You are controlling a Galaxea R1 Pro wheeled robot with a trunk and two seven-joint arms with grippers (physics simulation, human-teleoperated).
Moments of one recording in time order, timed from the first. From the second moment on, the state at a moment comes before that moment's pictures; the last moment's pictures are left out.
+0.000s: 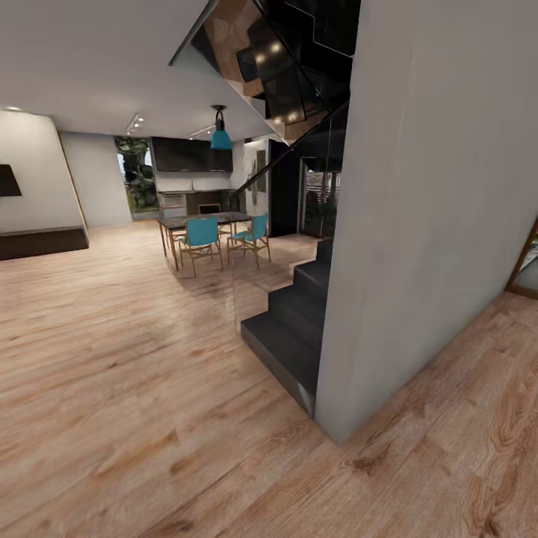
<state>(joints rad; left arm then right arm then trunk) 0.00 0.00 0.00 0.00 0.00 0.00 0.00 0.00 0.00 0.00 0.00 0.00 0.00 0.00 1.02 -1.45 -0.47</state>
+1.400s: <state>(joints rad) -0.08 0.02 0.02 -0.06 0.05 -0.05 -0.04 -0.04 -0.10 -0.05 -0.13 -0.02 -0.02 0.00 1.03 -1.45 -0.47</state>
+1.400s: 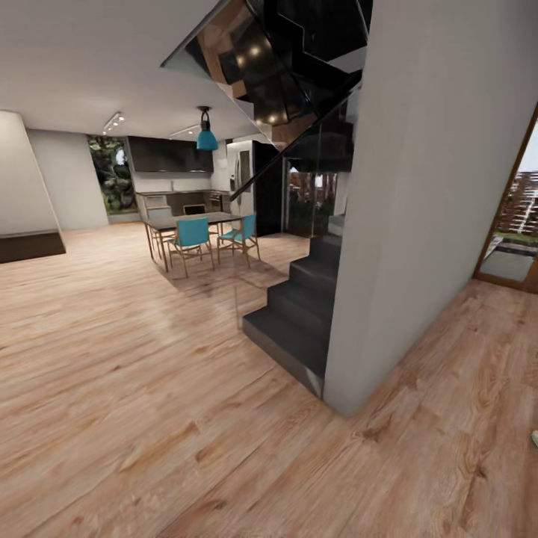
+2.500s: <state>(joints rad) -0.10 0.05 0.06 -0.47 0.06 -0.27 -0.04 -0.04 -0.14 -0.15 -0.59 -0.10 -0.09 0.00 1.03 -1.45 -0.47</state>
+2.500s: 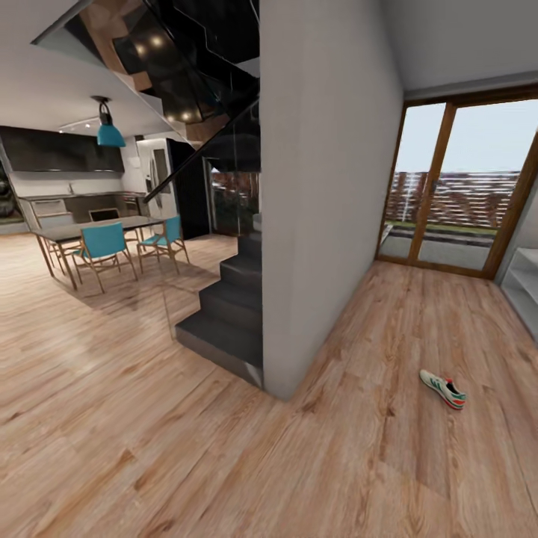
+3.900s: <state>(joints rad) -0.10 0.05 0.06 -0.47 0.05 -0.29 -0.03 -0.04 -0.16 -0.15 -0.59 -0.10 -0.22 0.00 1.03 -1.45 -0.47</state>
